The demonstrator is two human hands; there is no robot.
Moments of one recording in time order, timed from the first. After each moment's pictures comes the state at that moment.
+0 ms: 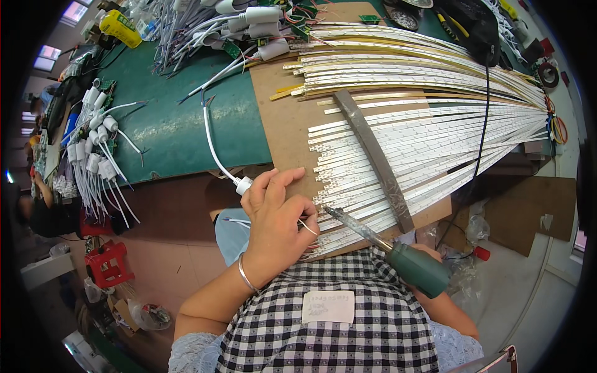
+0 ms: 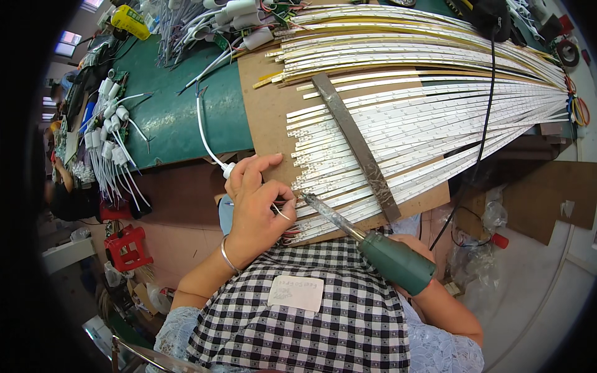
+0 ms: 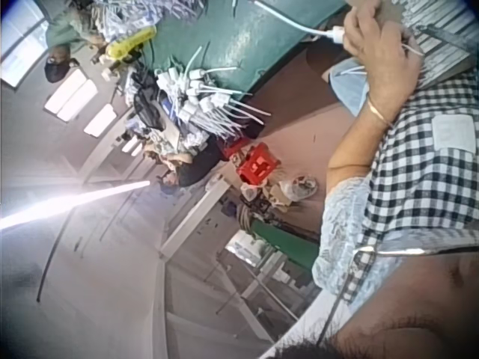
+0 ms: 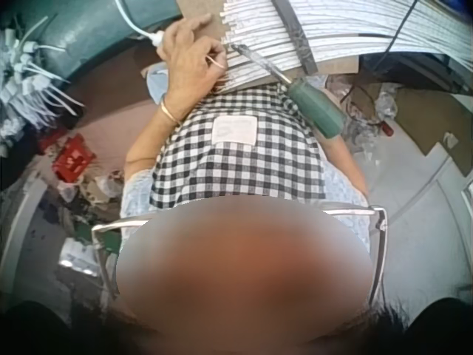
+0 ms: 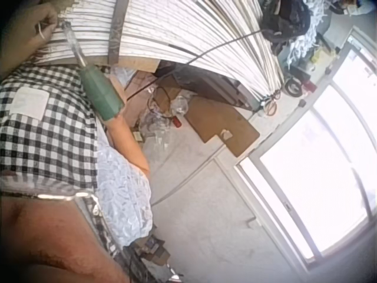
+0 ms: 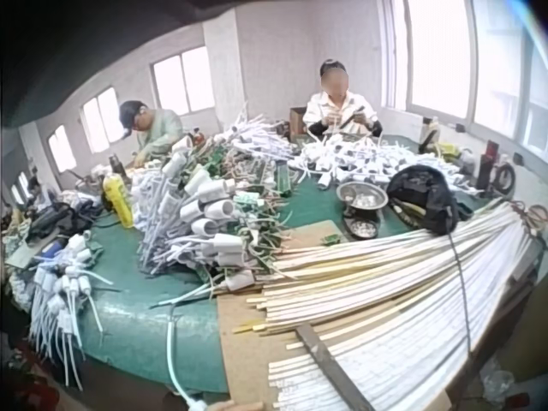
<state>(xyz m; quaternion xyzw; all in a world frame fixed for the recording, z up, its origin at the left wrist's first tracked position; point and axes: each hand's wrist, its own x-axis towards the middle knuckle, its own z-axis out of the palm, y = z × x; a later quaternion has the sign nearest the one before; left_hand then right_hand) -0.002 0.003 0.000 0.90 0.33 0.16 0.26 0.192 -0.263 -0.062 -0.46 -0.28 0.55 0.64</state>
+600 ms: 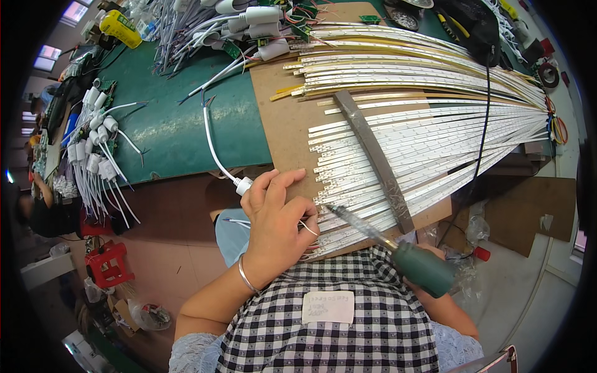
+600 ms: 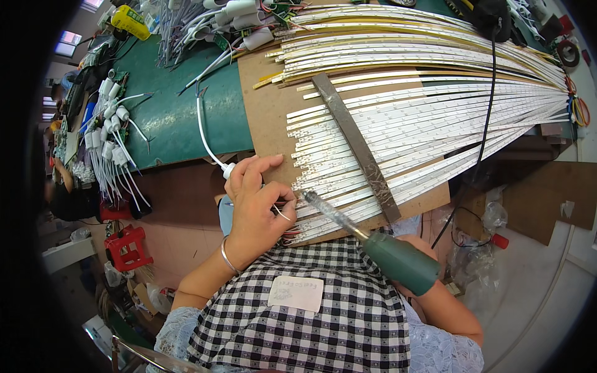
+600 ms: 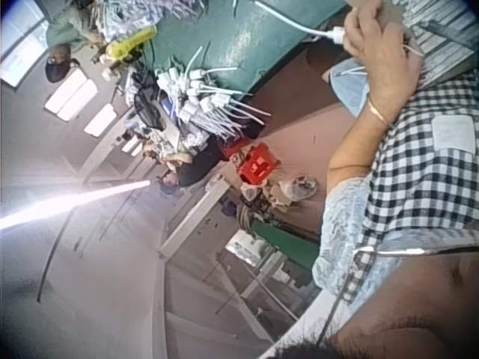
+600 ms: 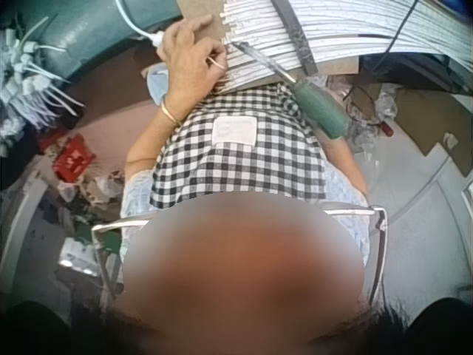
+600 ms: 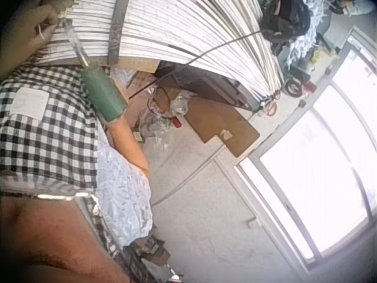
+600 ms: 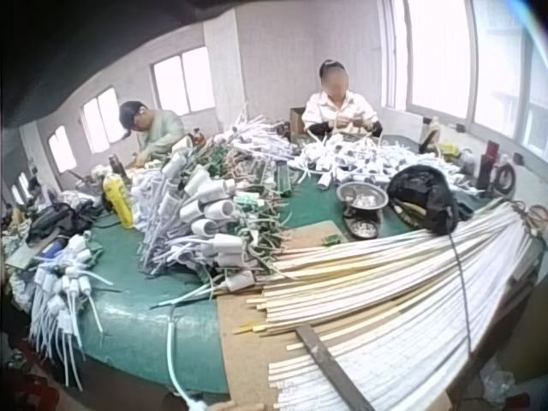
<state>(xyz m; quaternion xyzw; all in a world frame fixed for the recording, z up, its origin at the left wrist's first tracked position) -0.003 0.002 0.000 0.89 0.33 0.15 0.25 0.195 -0.219 -0.001 -0.67 -0.51 0.35 0.41</state>
